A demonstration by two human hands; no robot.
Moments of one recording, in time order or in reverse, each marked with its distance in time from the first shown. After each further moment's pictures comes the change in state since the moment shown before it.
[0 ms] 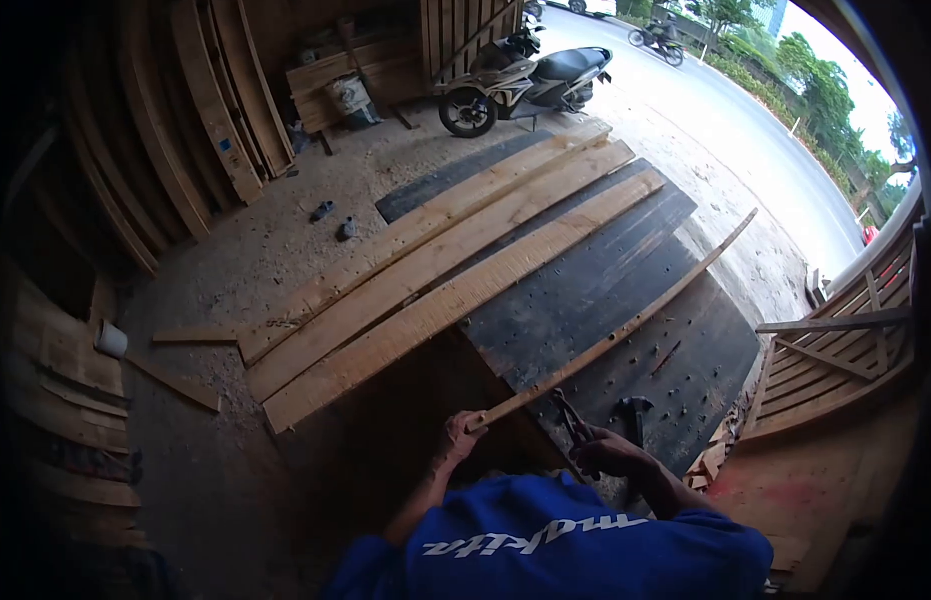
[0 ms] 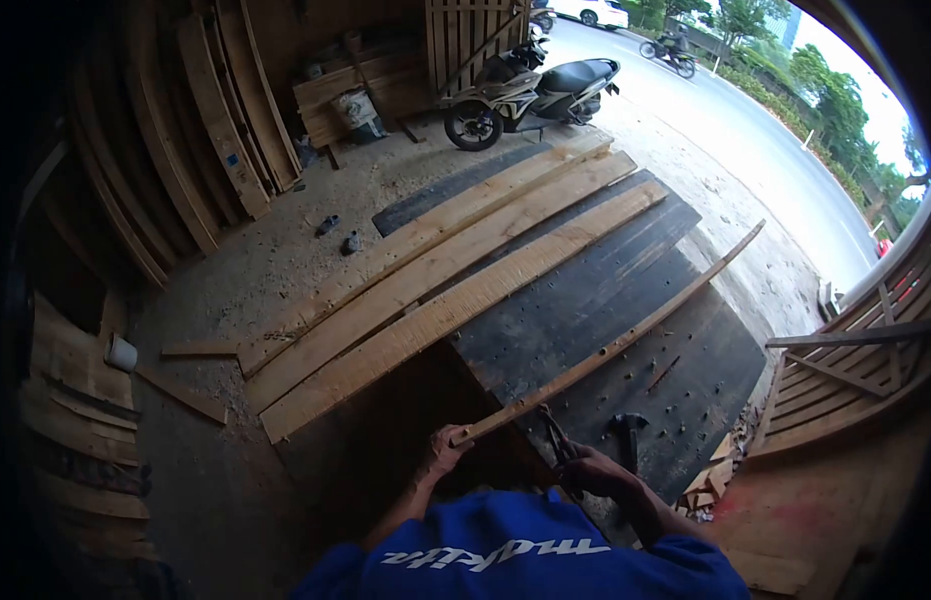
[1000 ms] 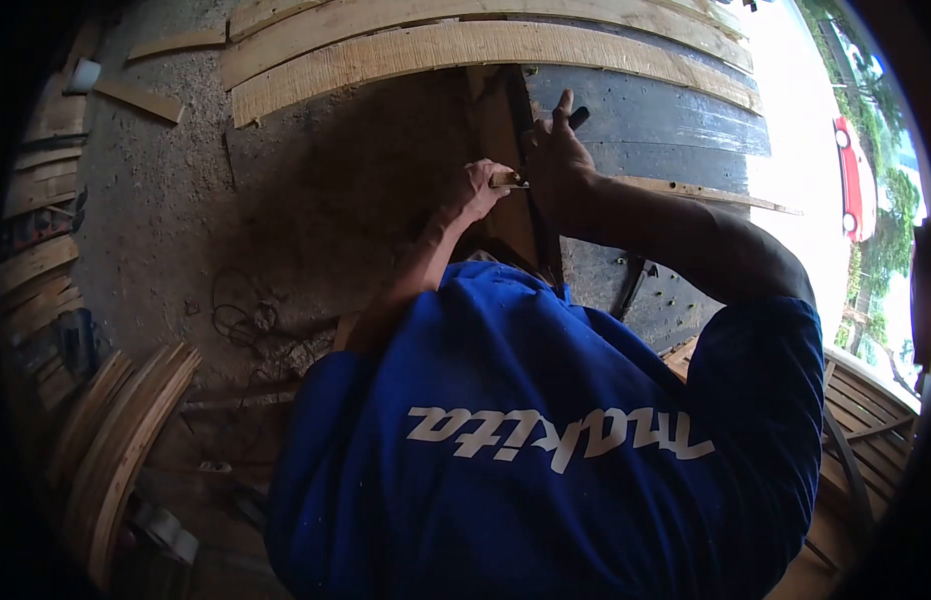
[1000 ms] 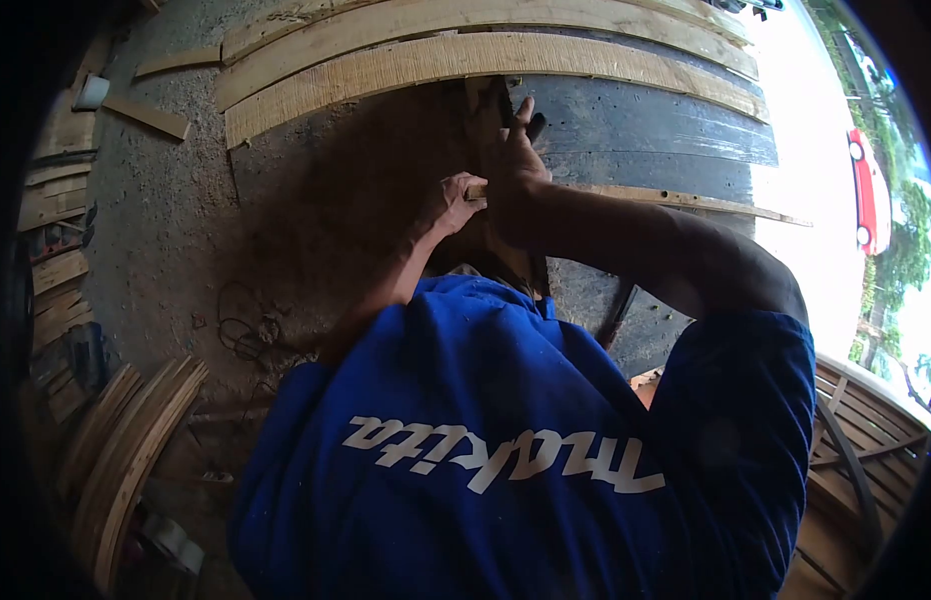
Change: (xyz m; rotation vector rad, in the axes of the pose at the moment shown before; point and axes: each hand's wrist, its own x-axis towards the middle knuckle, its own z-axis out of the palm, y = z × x) left_hand -0.001 0.021 0.006 0.018 0.091 -0.247; right_hand 0.055 -0.152 0.221 -2.998 -0.151 -0.415
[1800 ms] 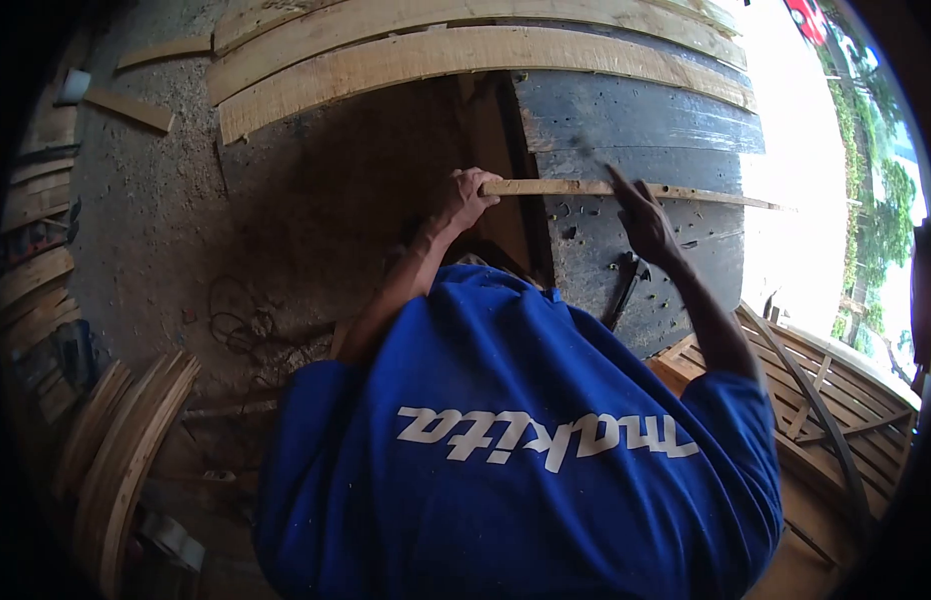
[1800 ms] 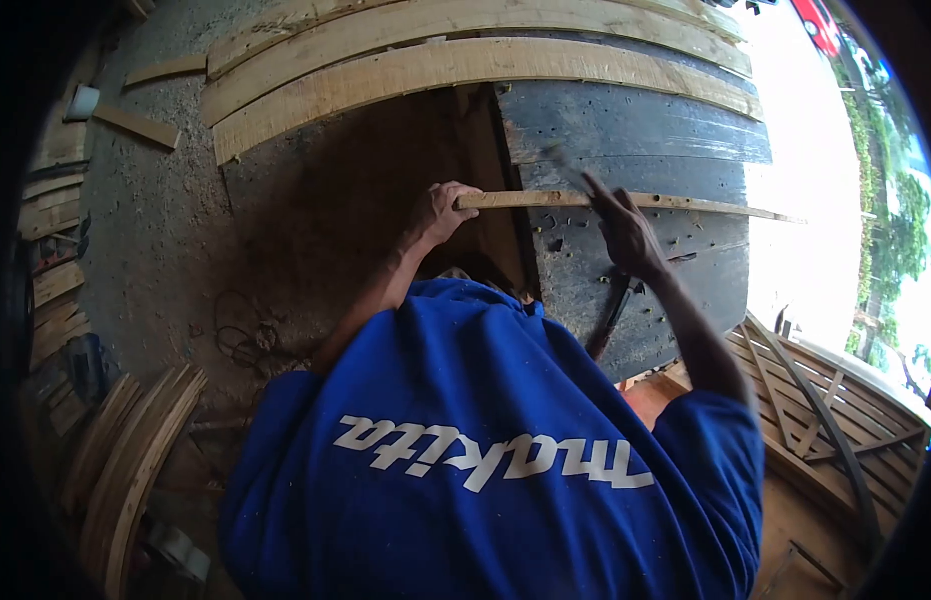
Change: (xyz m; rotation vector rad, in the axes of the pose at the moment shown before) left_hand 0.004 -0.007 -0.003 0.051 -0.028 0.041; right_hand -0.046 -0.018 0.223 1.491 0.586 0.332
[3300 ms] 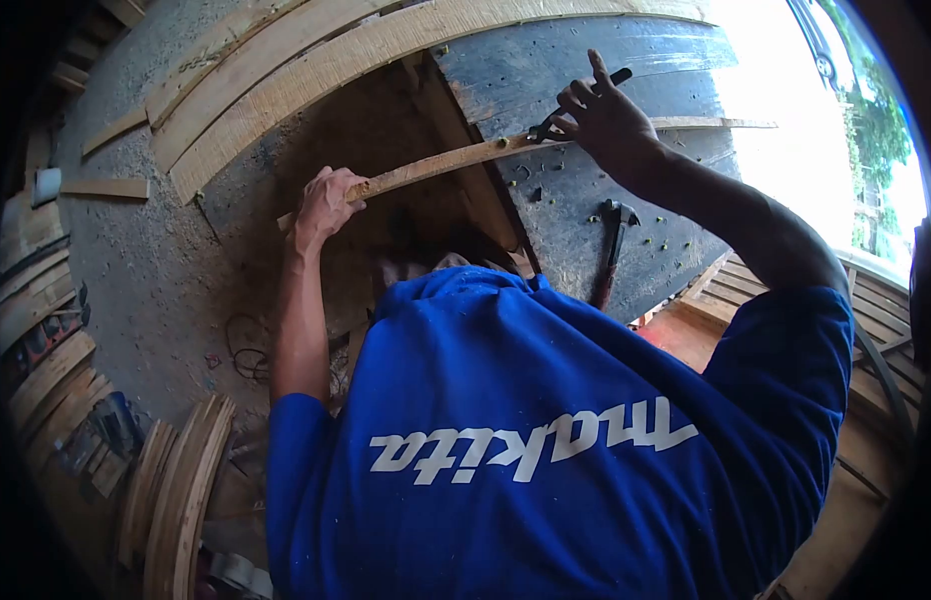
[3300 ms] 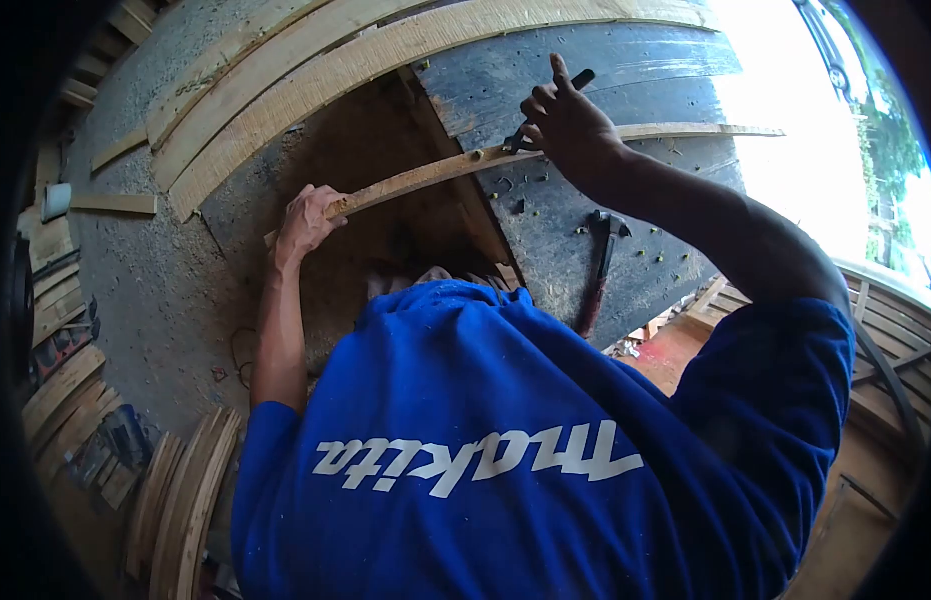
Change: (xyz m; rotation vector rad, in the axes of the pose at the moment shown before) left_hand -0.014 -0.006 -0.141 0.473 -0.304 0.034; right_hand 0.043 -0.034 -0.048 -1.481 -0.411 -0.254
